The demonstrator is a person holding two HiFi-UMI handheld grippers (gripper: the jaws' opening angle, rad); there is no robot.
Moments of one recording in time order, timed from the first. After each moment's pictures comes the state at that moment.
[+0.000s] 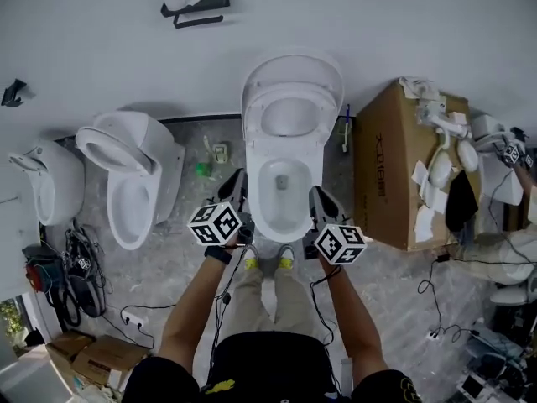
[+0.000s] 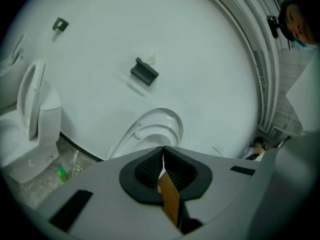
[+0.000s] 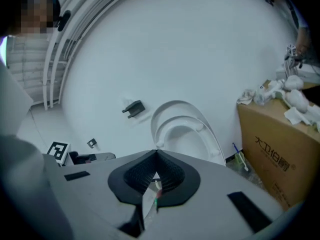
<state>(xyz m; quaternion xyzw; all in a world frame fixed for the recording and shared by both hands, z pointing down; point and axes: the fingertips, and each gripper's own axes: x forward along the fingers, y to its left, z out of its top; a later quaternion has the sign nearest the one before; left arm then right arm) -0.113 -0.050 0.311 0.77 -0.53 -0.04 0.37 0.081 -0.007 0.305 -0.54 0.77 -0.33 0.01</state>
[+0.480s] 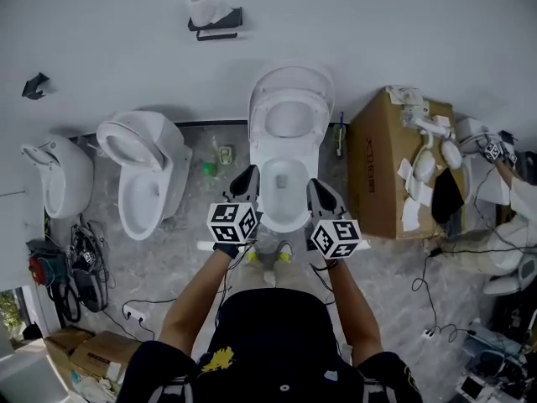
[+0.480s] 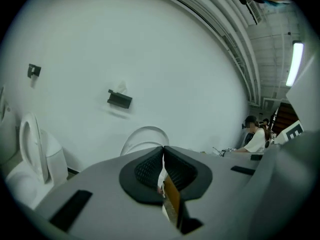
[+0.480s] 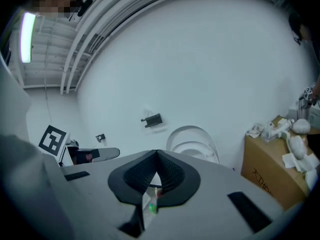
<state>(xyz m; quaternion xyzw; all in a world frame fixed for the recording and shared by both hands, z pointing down) -0.094 0.015 0.186 0.82 -0.52 0.02 0.23 0.057 0.048 0.175 -0.53 0.82 -0.22 -0.03</state>
